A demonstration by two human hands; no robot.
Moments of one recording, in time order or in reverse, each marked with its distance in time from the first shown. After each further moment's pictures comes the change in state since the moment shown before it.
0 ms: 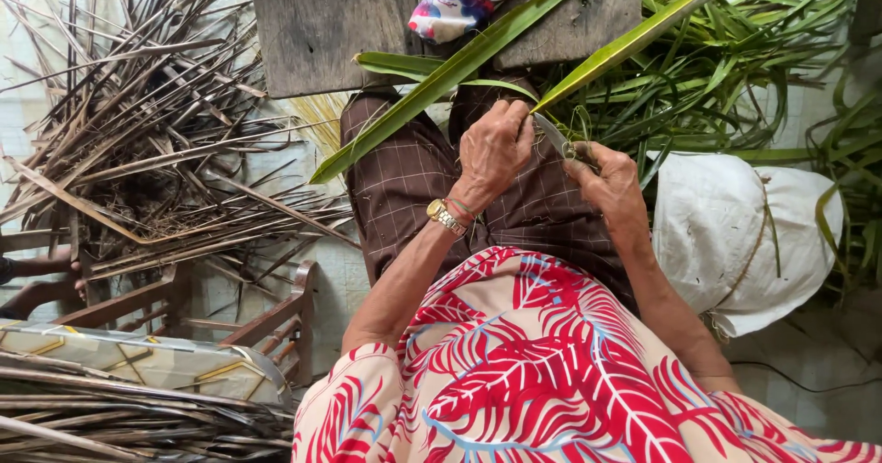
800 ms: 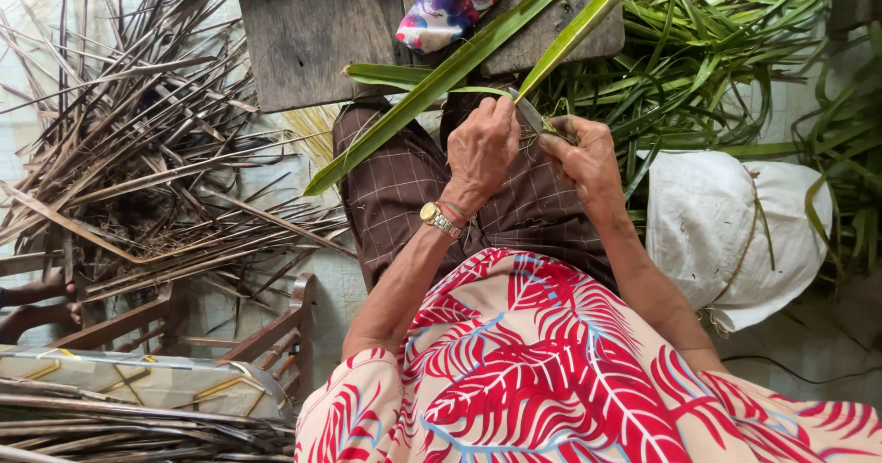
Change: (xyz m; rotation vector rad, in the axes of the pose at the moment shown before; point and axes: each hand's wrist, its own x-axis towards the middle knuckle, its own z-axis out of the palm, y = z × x) left_hand 0.010 0.006 -0.007 0.271 0.116 0.168; right_hand 0.050 0.019 0.025 0.238 0.067 0.041
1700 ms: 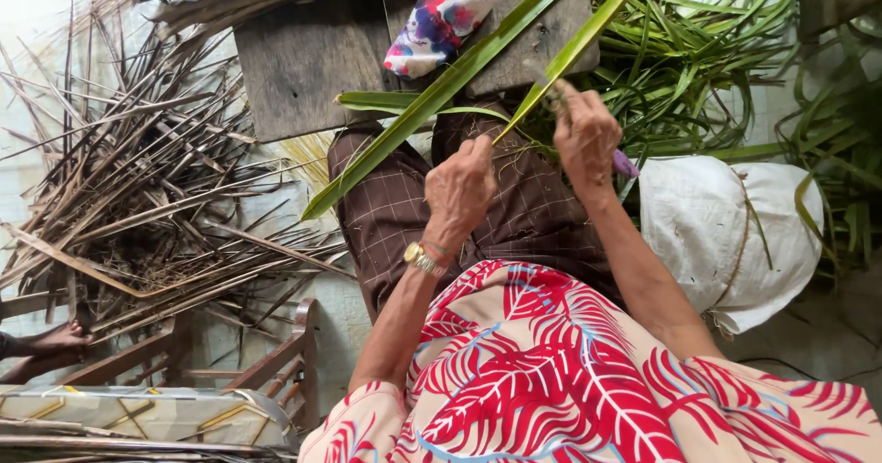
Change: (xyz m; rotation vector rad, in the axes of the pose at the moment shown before) left_hand -0.024 -0.006 -0.022 0.018 -0.182 -0.043; right_hand 0.057 0.031 -0.025 -0.920 0.369 -0.583
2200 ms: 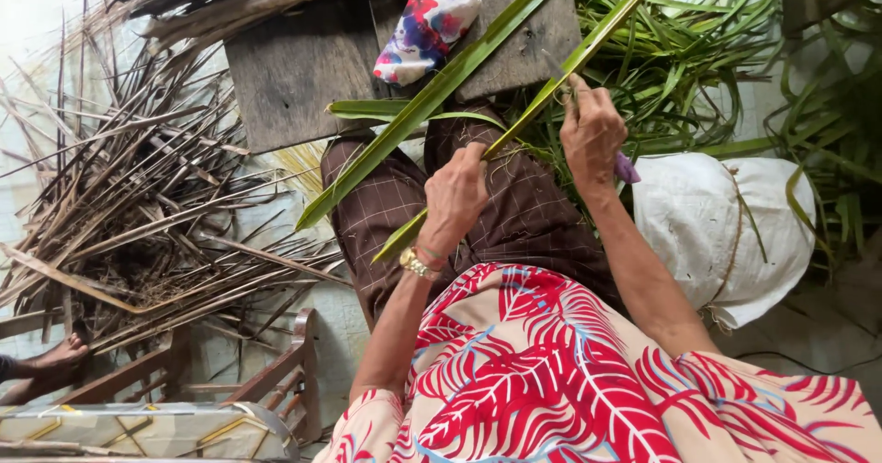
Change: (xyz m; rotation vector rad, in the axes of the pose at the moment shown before) left_hand -0.004 -0.002 -0.001 -0.228 -0.292 -0.116; right_hand 0.003 0.008 -0.012 -0.074 0.080 0.126
